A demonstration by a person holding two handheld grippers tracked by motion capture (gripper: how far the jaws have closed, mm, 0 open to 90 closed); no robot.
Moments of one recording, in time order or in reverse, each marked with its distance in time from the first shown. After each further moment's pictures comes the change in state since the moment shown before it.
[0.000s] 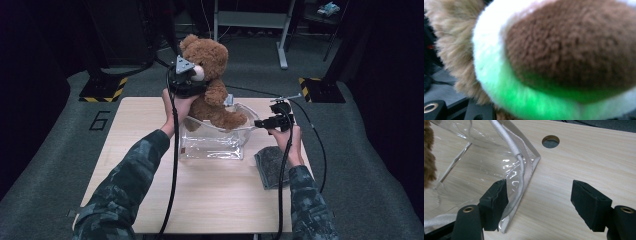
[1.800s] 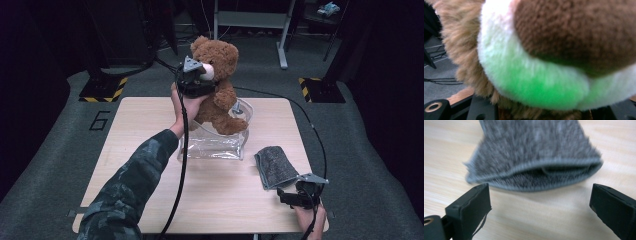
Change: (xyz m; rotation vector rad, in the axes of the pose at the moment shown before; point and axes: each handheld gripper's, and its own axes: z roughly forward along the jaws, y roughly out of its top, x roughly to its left) left arm -0.018 0.004 0.013 -0.006 -0.034 -0.058; right arm -0.002 -0.236 -0.047 -0.055 -0.163 0.058
